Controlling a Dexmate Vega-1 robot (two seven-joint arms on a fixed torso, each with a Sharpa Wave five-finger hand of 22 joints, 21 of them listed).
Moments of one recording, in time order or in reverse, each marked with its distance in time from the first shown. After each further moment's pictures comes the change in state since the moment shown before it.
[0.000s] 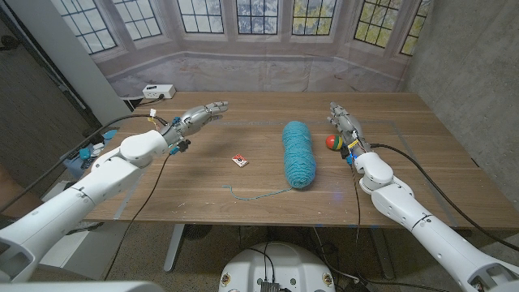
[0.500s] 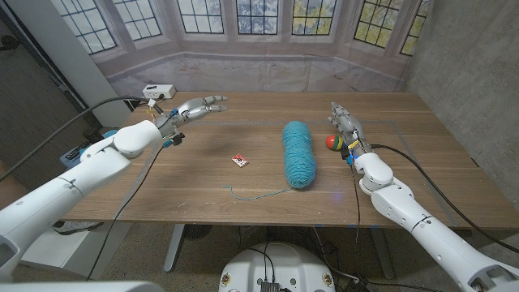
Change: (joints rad) left arm -0.036 0.057 0.013 -0.013 0.227 -0.072 0.047; left_hand 0.012 -0.011 -0.019 -0.027 0.000 0.043 -0.015 0.005 0.004 0.012 -0.024 0.005 0.005 0.024 -0.013 0.004 0.000 0.036 -0.025 -0.011 0.000; right arm -0.011 0.008 0.006 -0.006 -0.004 0.008 -0.017; right_hand 0.000 0.000 -0.003 -0.009 0.000 0.005 0.005 0.004 0.002 0.000 0.000 0.000 0.000 0.000 0.000 0.004 0.000 0.002 -0.001 0.000 0.000
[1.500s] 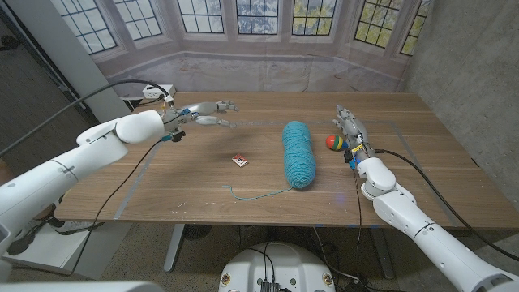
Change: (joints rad) left arm -0.115 0.065 0.077 -0.051 0.256 -0.026 -0.154; left_hand 0.054 -0.054 -0.007 -0.043 -0.020 0.008 -0.001 -0.005 0.000 -0.038 -0.016 -0.005 0.000 -0.015 0.000 0.000 0.005 0.028 0.007 -0.031 0.000; right arm -0.048 0.000 0.027 -0.015 0.002 0.026 -0.031; right_hand 0.004 0.004 0.003 -0.002 -0.004 0.005 0.005 0.000 0.000 0.000 0.000 0.004 0.000 0.000 0.000 0.000 -0.002 0.003 0.003 0.000 0.000
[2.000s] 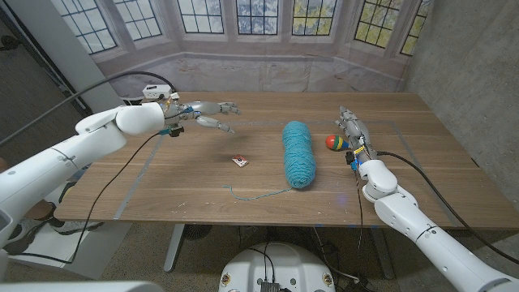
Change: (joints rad) left arm -0.088 -0.002 0.042 0.029 0.114 -0.064 -0.085; left_hand 0.047 -0.047 0.024 -0.010 0.005 -0.009 -0.009 0.000 0.000 -0.020 -0.005 0.000 0.000 -0.017 0.001 0.000 0.000 0.012 -0.006 -0.021 0.000; right arm -0.017 0.000 0.009 -0.011 -0.003 0.002 -0.022; right_hand 0.000 0.000 0.004 -0.004 0.000 0.000 0.000 0.000 0.000 -0.006 0.006 0.000 0.000 0.000 0.000 0.008 0.000 0.000 0.000 0.000 0.000
